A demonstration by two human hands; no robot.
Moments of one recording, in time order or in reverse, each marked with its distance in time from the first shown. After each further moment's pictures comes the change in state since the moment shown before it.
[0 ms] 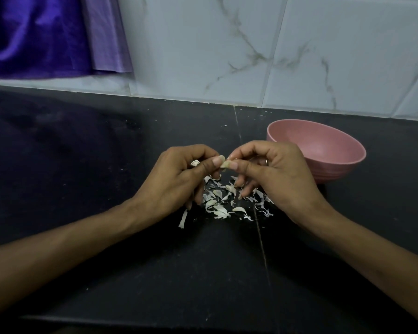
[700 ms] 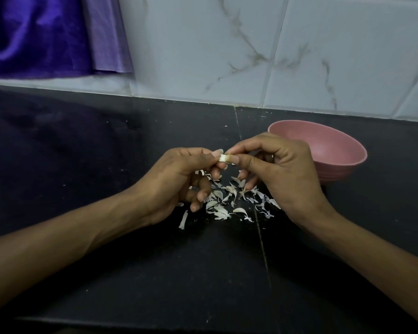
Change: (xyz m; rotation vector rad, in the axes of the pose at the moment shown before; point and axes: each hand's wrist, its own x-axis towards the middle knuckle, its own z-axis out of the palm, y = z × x) left_hand 0.007 0.006 0.001 -0.485 -0.151 -0.281; right_hand -0.001 0.000 -0.002 0.012 0.068 -0.163
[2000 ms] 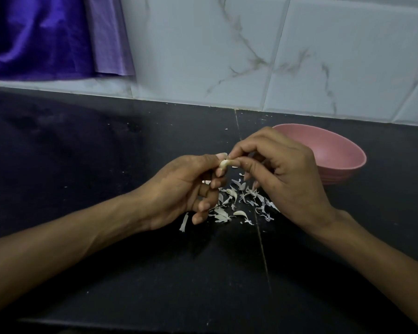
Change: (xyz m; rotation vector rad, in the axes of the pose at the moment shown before) left_hand 0.000 0.001 0.004 -0.115 -0.155 -0.096; right_hand 0.004 -0.003 -0.006 -0.428 -0.078 -0.380
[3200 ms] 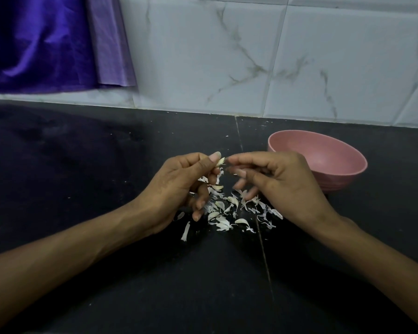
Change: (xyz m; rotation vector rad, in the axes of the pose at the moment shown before) left_hand 0.000 -0.001 -0.007 0.164 0.233 0.173; right_hand -0.001 0.009 0.003 0.254 -0.074 0.423
